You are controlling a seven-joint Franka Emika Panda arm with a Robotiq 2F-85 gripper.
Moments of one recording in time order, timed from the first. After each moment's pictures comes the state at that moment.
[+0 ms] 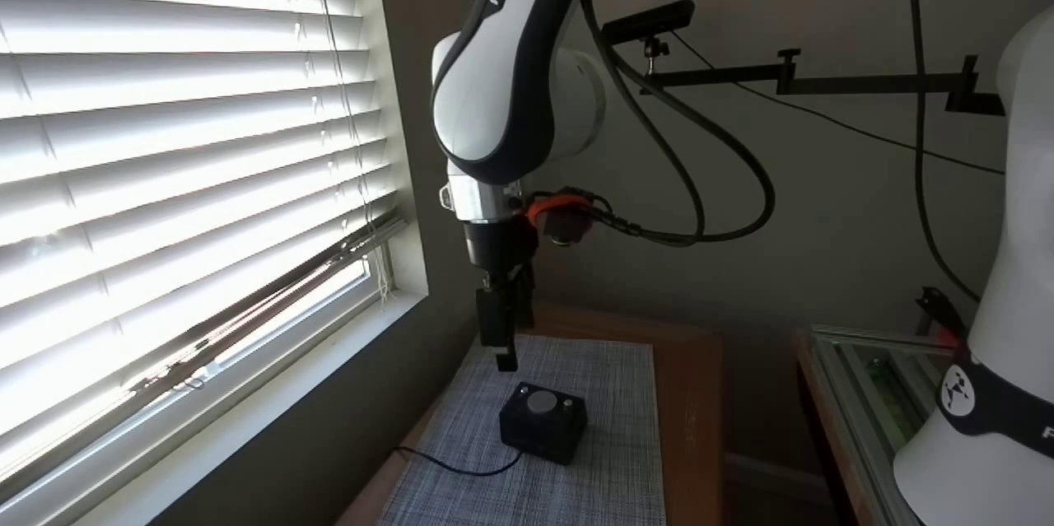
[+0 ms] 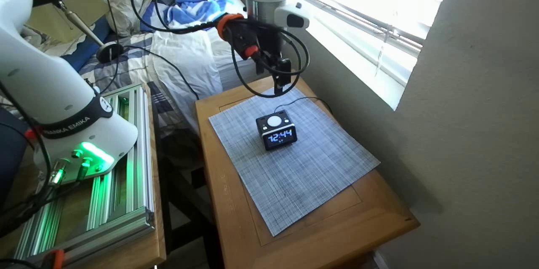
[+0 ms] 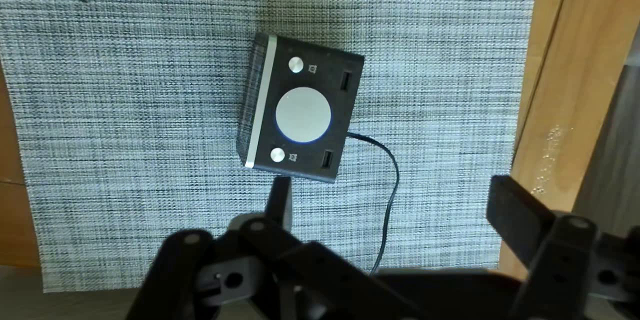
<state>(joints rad) -0.06 0.17 -0.08 -2.51 0.11 2.58 -0.36</state>
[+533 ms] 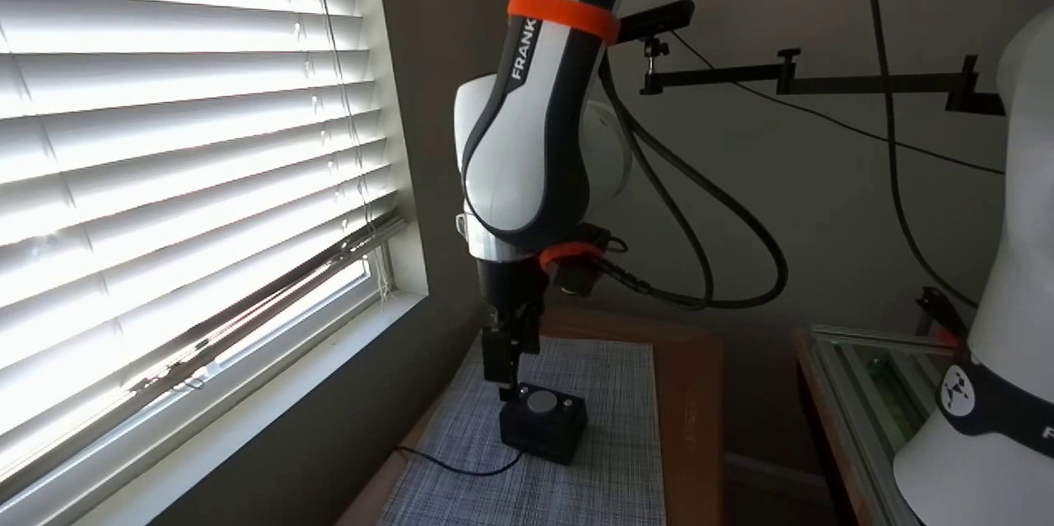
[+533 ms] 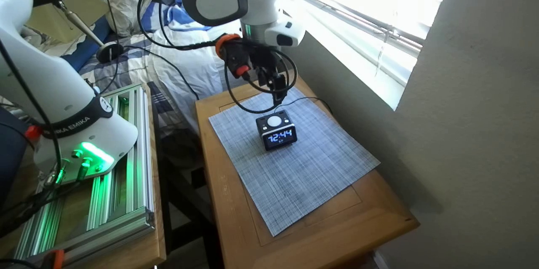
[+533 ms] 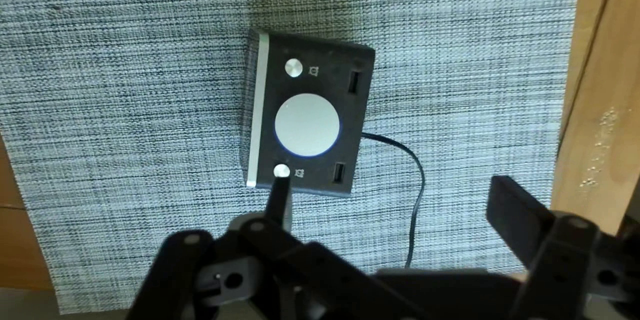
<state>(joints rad) -0.06 0.25 -0.05 -2.58 0.11 2.82 -0.26</state>
